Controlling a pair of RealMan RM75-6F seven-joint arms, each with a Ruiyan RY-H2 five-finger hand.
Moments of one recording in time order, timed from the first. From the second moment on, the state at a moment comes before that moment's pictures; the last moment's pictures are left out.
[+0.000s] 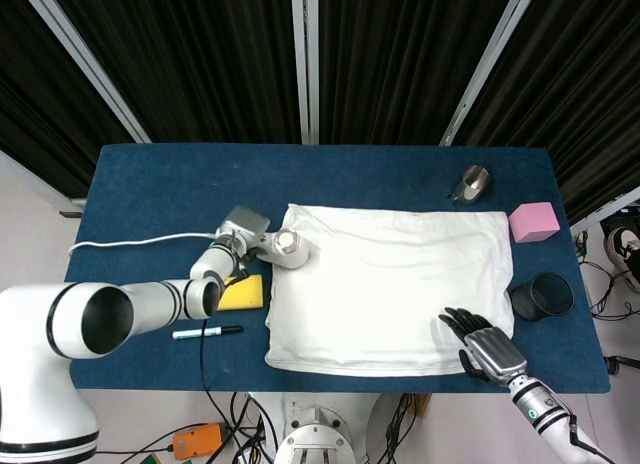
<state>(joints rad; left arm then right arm) -1.63 -1.47 0.32 -1.42 0.03 0.54 0.58 0.29 -1.25 -0.14 -1.56 -1.60 1.06 0.02</state>
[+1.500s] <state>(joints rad) -1.60 -1.55 0.23 -1.41 -0.11 0.69 0.72 0.27 -1.26 -0.15 -1.55 -1.58 1.09 0.01</state>
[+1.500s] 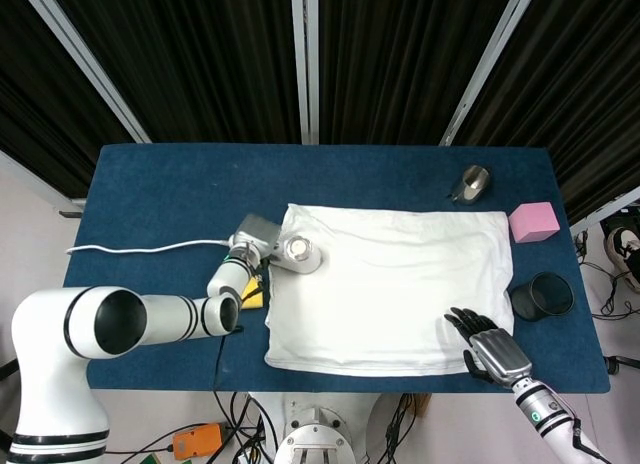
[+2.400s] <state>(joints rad) -1.69 -1.58 0.17 -1.51 -0.18 0.68 0.91 0.27 -1.27 -0.15 -1.53 -1.58 1.09 0.02</state>
